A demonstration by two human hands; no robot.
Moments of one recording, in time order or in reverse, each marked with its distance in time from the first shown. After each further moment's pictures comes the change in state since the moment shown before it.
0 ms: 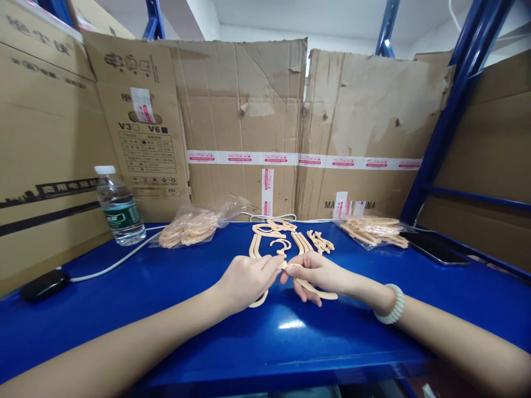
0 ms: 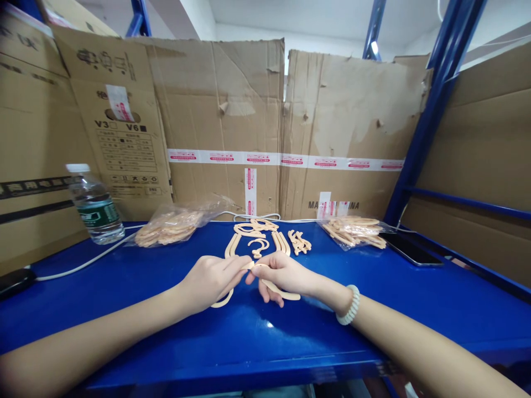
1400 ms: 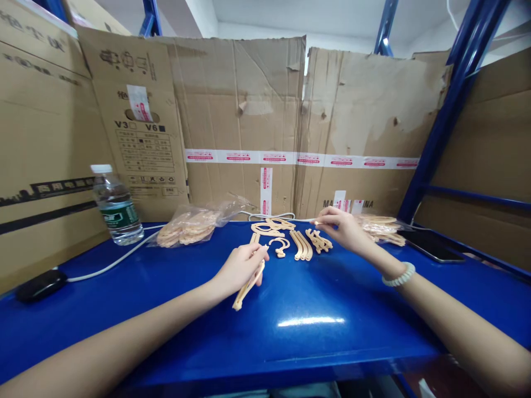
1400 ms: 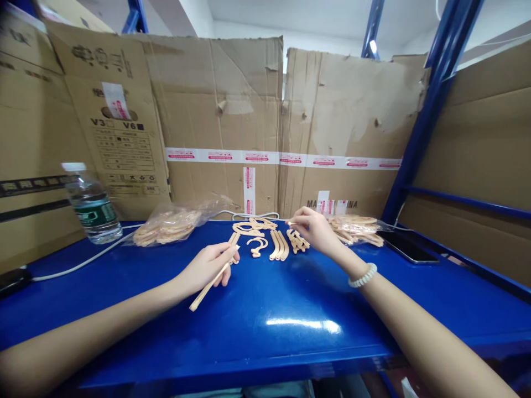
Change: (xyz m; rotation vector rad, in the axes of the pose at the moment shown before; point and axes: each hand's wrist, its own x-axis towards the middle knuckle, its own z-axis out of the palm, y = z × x) left_hand 0.010 -0.009 0.002 -1.148 -0.130 -0.831; right_hand -0.018 -0.019 -0.093 -1.070 0.724 -0.471
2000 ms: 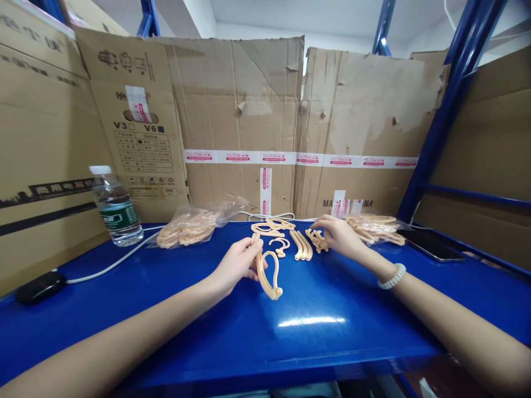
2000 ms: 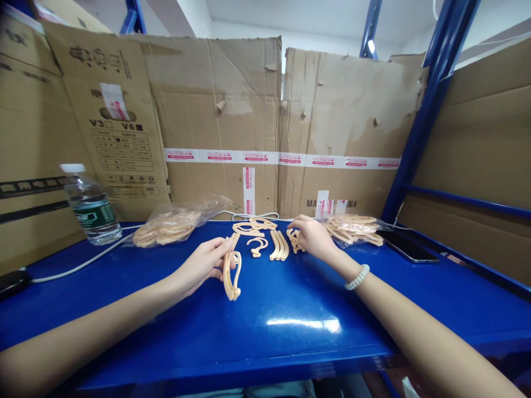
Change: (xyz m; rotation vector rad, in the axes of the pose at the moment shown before) left_hand -0.003 0.014 -0.001 -0.378 0.089 -0.153; right_hand -0.008 0.003 0.016 -0.198 -0.078 0.018
